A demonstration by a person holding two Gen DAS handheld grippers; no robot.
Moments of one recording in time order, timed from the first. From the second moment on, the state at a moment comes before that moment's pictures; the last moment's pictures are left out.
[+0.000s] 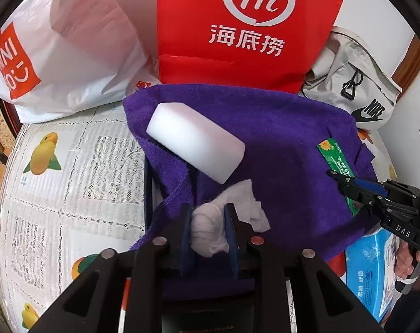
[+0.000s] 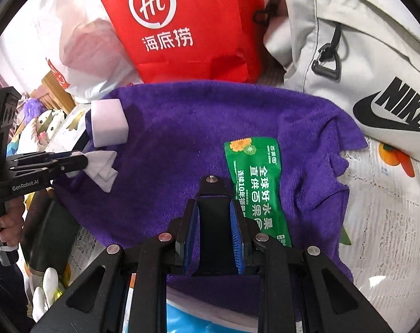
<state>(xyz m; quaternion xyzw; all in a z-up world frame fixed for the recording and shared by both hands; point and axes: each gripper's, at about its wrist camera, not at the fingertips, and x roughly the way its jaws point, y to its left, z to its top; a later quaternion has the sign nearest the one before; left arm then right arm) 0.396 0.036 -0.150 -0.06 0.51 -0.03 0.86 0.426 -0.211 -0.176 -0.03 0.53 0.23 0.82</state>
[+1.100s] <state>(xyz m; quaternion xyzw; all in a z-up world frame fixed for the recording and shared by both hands) 0.225 0.066 -0.103 -0.08 0.48 -0.01 0.88 0.203 -0.177 -0.091 -0.02 0.42 0.27 0.87</state>
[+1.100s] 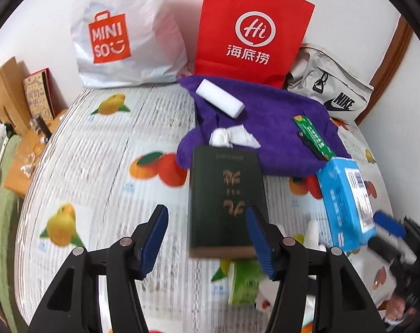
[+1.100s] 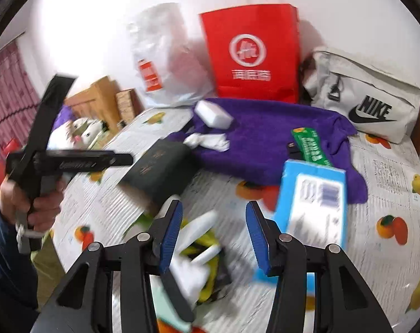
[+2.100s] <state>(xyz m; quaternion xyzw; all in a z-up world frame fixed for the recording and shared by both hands) 0.179 0.099 -0.126 -0.13 0.48 -0.03 0.86 0.167 -0.111 -0.150 -0.21 0.48 0.31 0.79</state>
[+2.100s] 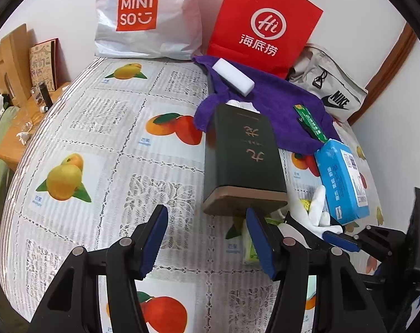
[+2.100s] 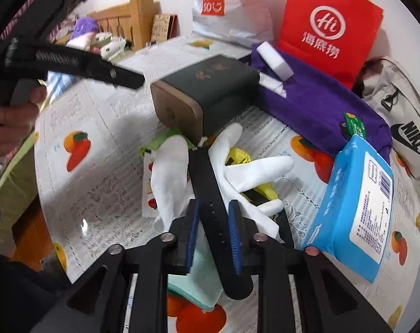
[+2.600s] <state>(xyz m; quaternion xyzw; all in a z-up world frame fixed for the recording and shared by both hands) 0.165 0.101 -0.128 -0.13 0.49 -0.02 0.86 0.181 -0.129 -0.145 -0.12 0.51 0.33 0.79</state>
